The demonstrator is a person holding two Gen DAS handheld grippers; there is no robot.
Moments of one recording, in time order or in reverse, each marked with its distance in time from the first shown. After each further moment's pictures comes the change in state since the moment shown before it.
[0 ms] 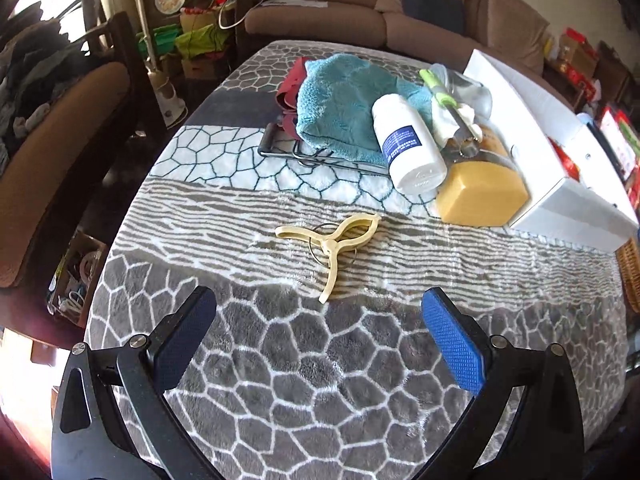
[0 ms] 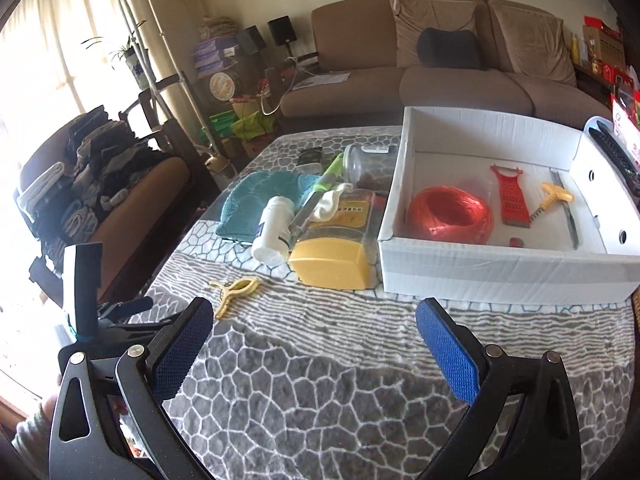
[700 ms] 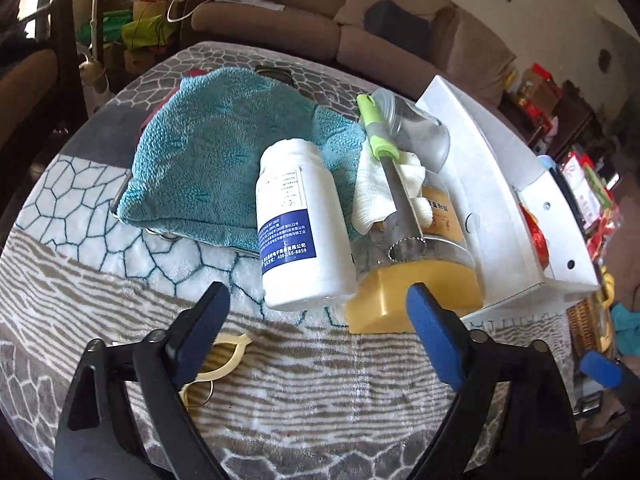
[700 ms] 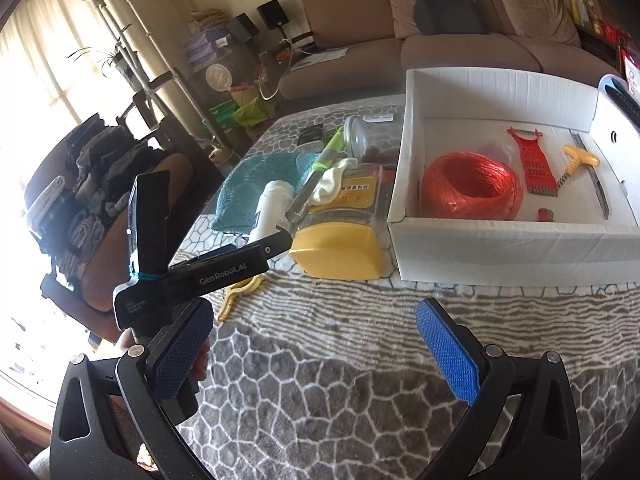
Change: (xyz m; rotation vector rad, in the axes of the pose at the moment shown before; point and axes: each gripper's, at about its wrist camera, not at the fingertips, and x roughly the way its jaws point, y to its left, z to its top) left arm 0.063 -0.041 0.069 -0.157 -0.013 -0.330; right arm 0.029 -0.018 0.001 0.081 0.077 0.059
